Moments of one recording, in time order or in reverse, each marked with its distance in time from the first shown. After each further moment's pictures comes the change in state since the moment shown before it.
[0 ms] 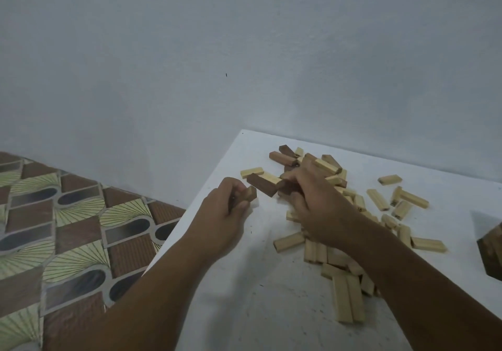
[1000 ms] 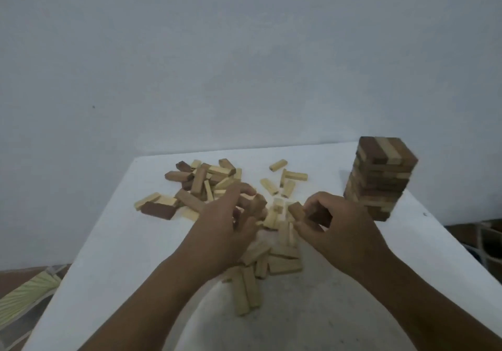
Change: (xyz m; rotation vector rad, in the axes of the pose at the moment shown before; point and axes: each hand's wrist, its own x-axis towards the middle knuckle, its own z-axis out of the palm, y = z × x) left_hand 0.000 0.132 0.089 -0.069 -0.429 0.309; right_hand -0.153 0.076 -0.081 -0.098 0.477 0.349
